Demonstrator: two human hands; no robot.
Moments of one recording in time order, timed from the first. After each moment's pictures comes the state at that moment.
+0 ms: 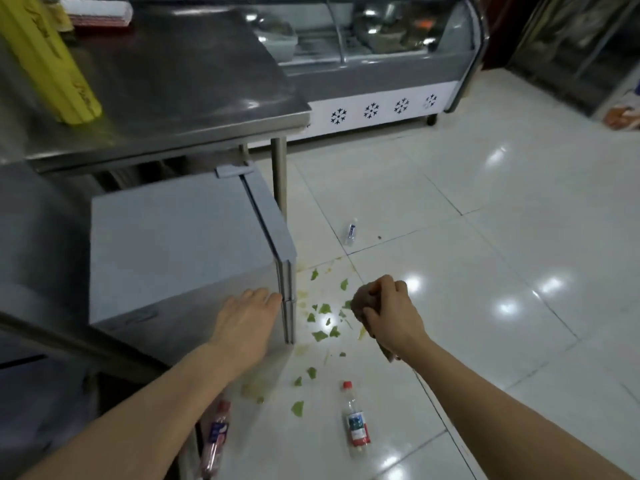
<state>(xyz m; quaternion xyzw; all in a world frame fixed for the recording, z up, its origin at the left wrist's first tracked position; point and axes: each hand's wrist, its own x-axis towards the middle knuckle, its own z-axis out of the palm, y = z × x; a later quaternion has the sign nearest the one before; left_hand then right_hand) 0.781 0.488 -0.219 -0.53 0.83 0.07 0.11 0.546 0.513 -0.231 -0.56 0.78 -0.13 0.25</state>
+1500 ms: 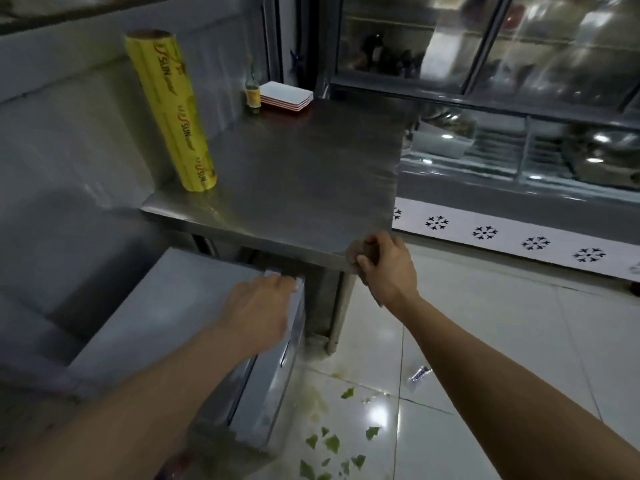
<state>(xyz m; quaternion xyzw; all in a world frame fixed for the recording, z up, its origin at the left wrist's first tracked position) 0.694 0.222 -0.100 -0.78 0.62 0.07 0.00 0.539 0.065 -0.120 -0.80 0.50 -0.25 0.23</state>
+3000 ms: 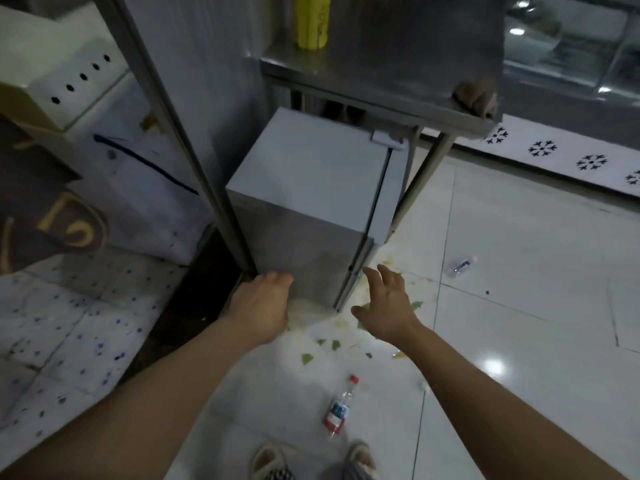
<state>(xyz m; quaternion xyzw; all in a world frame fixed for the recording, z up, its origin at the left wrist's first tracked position) 0.758 0.581 -0.221 -0.81 0.55 0.21 0.02 0.575 0.463 -0.227 -0.84 0.47 0.10 0.26</state>
